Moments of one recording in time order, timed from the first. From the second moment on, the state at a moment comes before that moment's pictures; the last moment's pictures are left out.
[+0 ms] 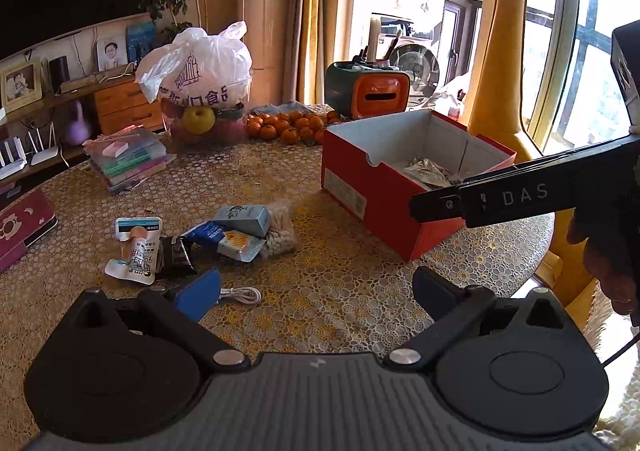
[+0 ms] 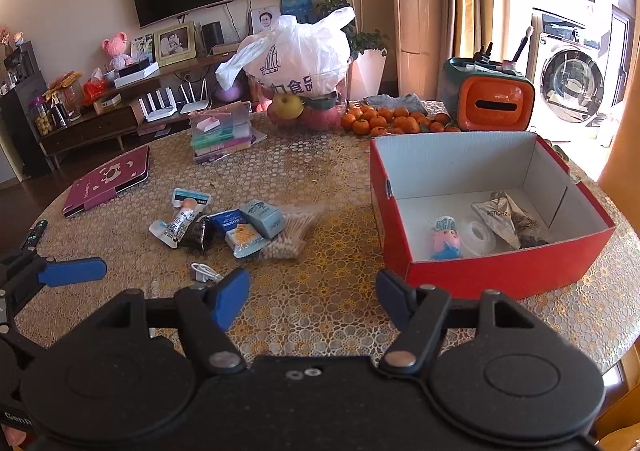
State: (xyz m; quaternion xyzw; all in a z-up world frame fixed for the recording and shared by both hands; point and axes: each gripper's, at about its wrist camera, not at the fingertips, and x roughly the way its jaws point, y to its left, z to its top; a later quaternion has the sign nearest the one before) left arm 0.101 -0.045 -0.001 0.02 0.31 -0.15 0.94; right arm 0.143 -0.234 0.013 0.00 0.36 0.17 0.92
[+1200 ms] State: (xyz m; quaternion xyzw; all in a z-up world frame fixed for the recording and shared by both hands) left arm 0.181 0.000 -0.102 0.02 0.33 -0.08 0.94; right arm 0.229 -0.169 -0.084 -0.06 0.41 0.22 0.88
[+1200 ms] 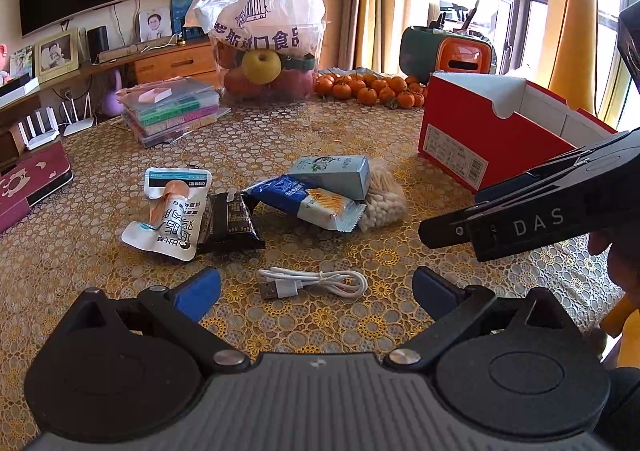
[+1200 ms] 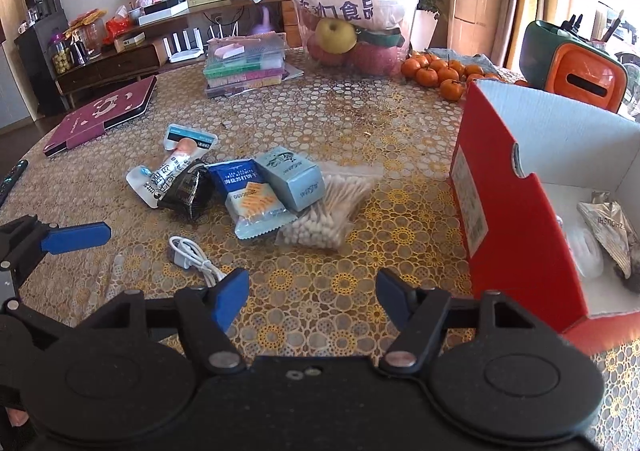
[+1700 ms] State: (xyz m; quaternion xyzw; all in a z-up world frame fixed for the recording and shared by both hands) left arm 0.204 0.001 -0.127 0.02 0.34 -0.07 0.94; right arm 0.267 -0.140 -0.117 -0.09 0.41 0.24 0.88
